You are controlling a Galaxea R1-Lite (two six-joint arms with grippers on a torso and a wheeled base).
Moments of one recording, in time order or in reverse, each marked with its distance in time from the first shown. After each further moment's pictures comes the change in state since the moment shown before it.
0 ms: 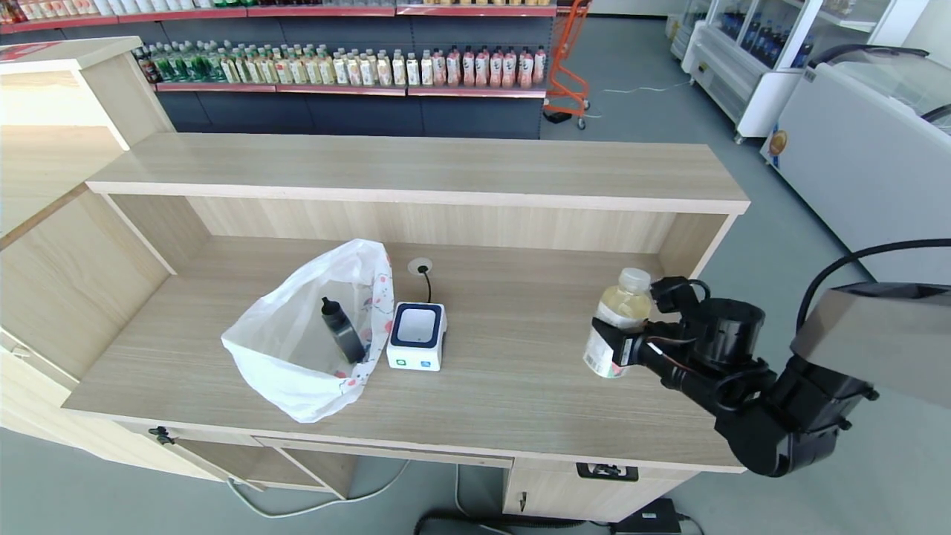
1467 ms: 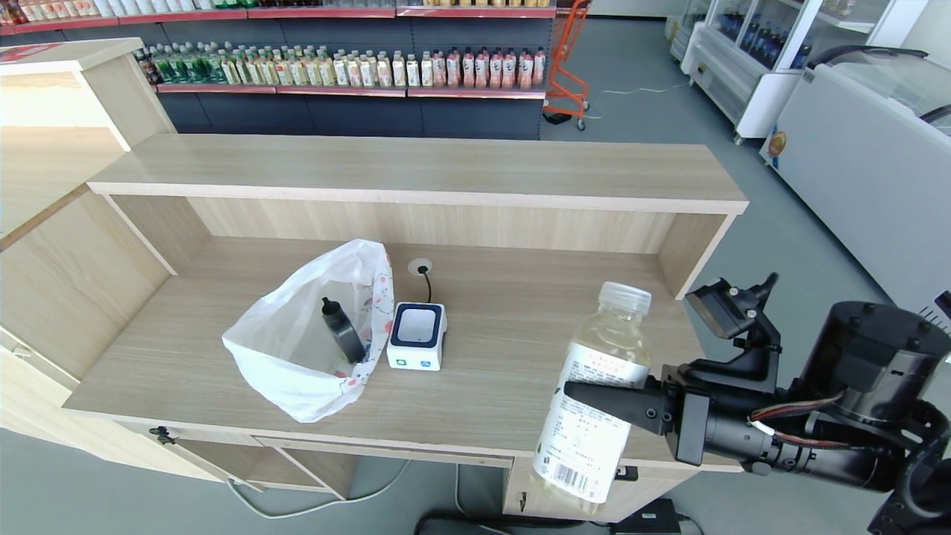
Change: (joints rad) left arm 0.000 0.000 0.000 0.000 0.000 0.000; right arm 0.257 -0.514 0.327 0.116 0.548 0.407
